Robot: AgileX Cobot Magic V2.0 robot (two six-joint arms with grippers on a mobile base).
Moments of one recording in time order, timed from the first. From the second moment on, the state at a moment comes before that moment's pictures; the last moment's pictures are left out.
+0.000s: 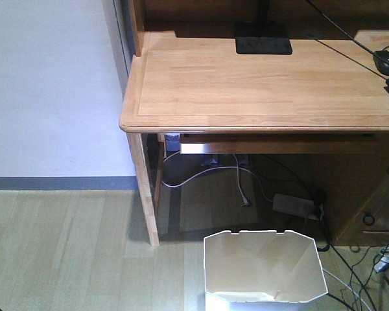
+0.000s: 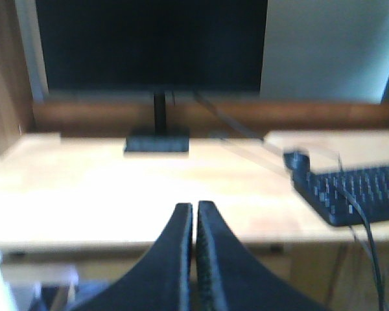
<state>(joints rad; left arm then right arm) 0.01 -0.02 0.03 0.03 0.08 0.00 -0.06 0.31 -0.29 -0.04 0.20 0.01</state>
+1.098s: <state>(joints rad) 0.01 -0.02 0.03 0.03 0.08 0.00 -0.06 0.56 -0.35 -0.04 0.22 -0.02</state>
